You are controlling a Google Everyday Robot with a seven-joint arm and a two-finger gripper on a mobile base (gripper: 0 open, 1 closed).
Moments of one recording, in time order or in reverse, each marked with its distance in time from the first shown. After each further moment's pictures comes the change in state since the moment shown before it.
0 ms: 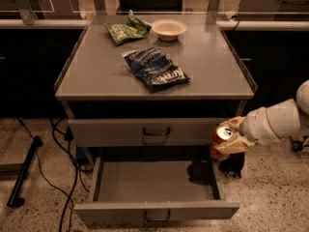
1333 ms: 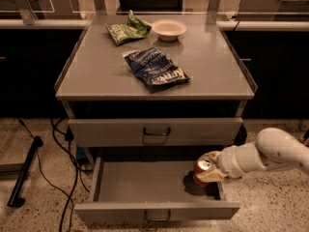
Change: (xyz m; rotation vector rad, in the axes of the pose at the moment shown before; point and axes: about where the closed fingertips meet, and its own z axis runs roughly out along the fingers) arm 0.088 0.017 0.147 -0.040 -0.027 0.068
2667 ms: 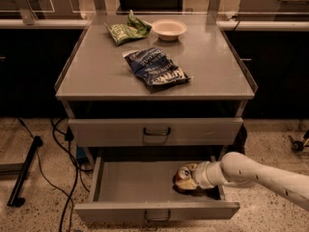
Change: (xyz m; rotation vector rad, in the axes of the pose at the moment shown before) arm 0.049 -0.022 0.143 0.087 -0.015 0.115
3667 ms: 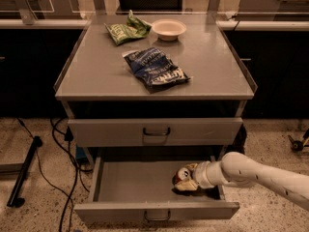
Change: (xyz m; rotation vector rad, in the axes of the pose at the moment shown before) arm 0.000 0.000 0.000 0.000 0.000 0.000
